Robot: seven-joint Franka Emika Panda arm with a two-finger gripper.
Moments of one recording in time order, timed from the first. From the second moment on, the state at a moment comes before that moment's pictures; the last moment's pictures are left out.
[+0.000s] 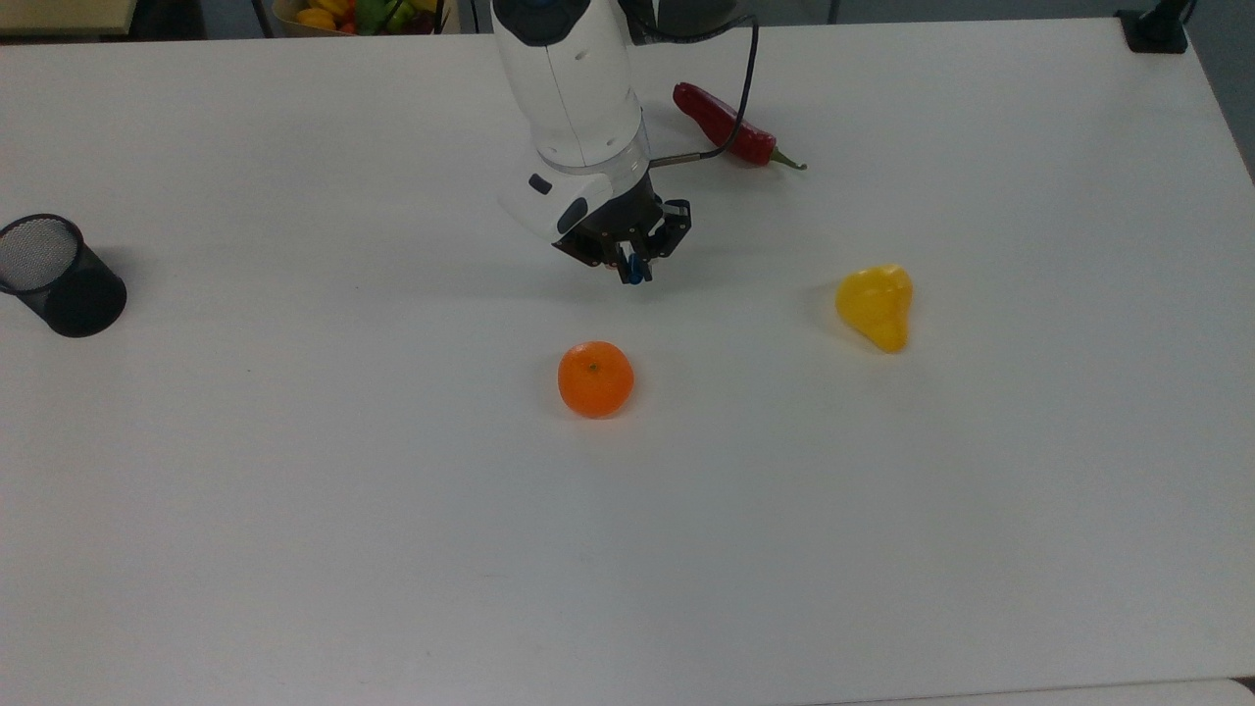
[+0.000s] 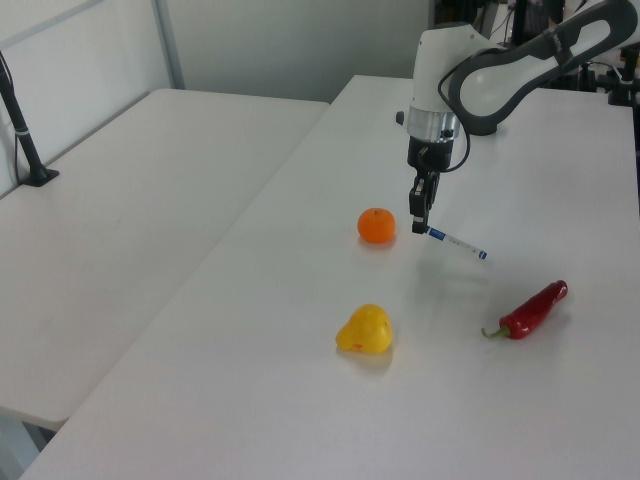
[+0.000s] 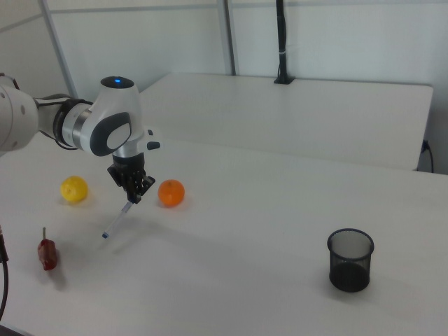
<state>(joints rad) 0.03 0.32 0.17 -1.84 0.17 2.21 -0.02</state>
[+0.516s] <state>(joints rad) 0.03 0.33 0.17 -1.84 0.17 2.22 -0.02</state>
